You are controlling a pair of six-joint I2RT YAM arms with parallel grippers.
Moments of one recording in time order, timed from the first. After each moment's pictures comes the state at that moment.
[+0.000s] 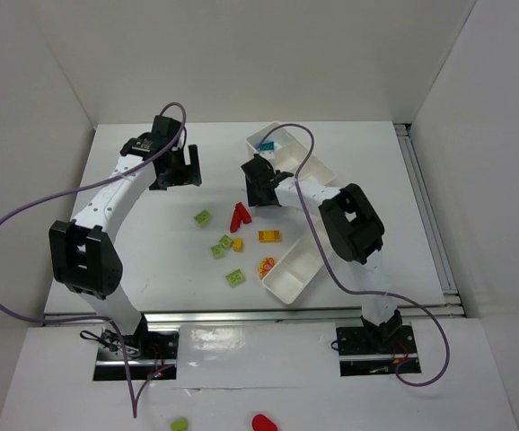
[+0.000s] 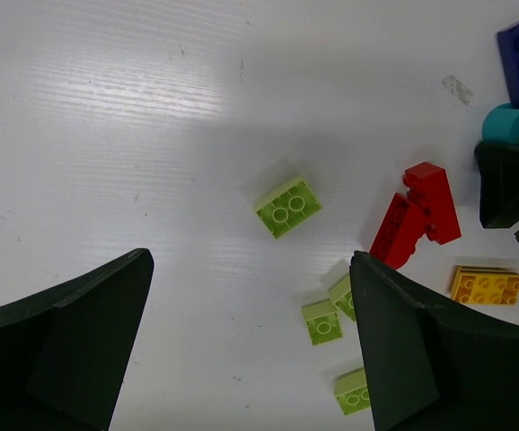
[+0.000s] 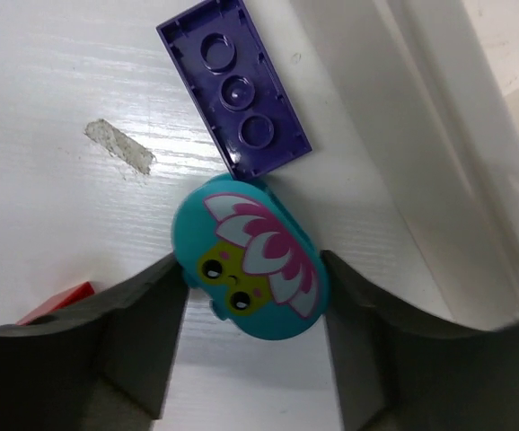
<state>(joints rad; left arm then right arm) -0.22 1.68 1.57 -0.88 -0.13 -0.37 0.64 2.17 1.58 -0.33 0.36 0.43</state>
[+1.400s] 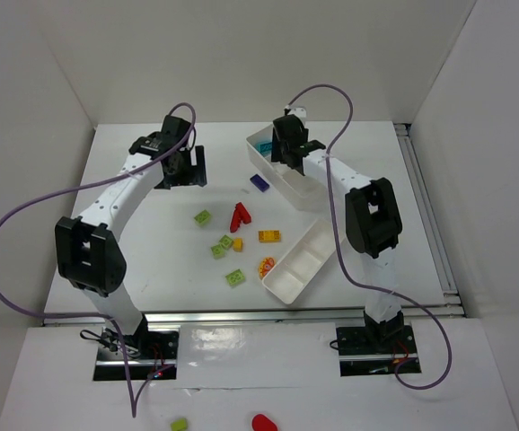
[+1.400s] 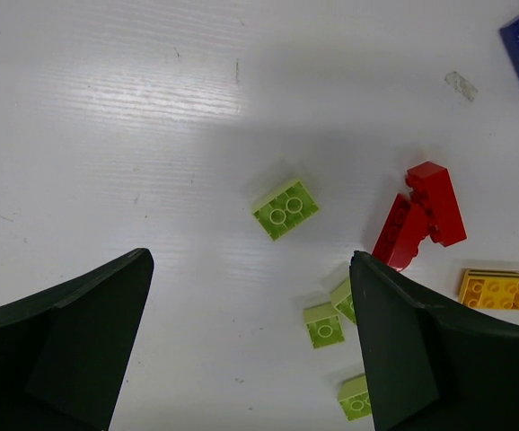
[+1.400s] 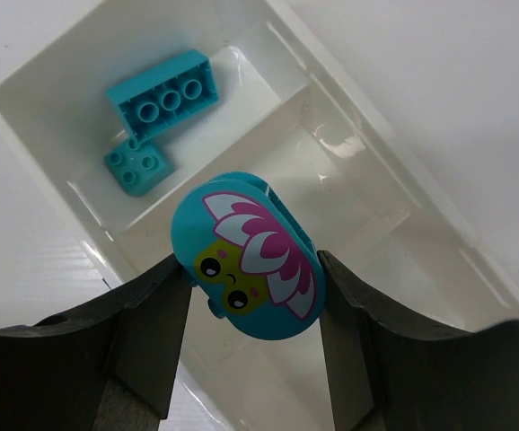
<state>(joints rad) -0.27 1.71 1.59 -0.90 -0.19 -0.37 0.46 2.13 1.77 -0.30 0.37 0.34</state>
